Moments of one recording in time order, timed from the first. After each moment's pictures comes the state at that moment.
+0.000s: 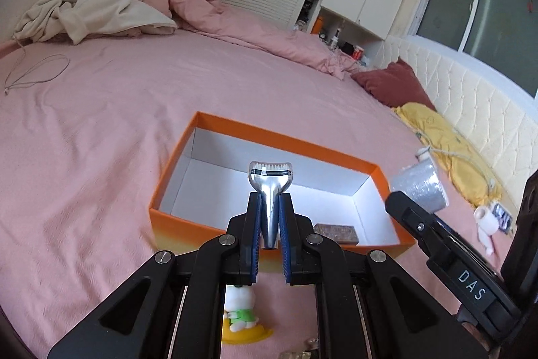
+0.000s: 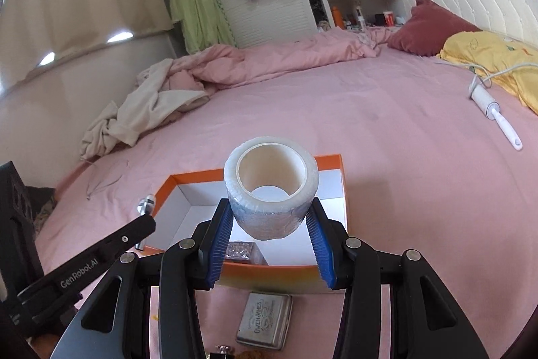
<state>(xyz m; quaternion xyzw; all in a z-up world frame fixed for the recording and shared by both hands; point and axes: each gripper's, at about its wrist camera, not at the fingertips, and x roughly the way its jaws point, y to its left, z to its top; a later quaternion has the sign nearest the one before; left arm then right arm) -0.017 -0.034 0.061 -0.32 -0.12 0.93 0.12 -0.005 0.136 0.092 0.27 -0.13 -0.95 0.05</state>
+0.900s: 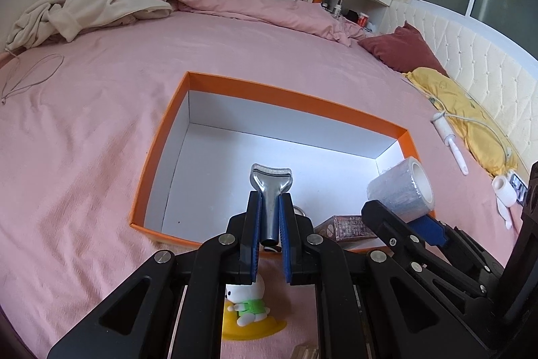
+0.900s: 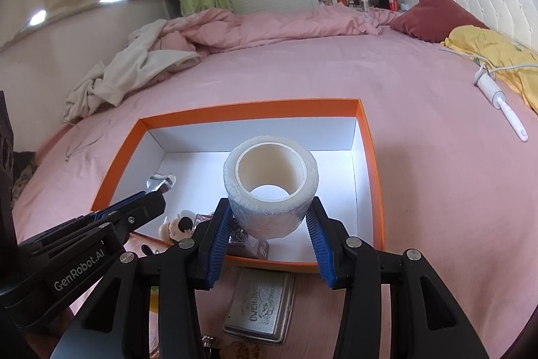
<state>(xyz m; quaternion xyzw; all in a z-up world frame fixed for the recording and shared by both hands) -0.027 -0.021 0.053 -0.38 -0.08 0.92 0.11 -0.002 0.134 0.048 0.33 -0.10 -0.94 0.04</state>
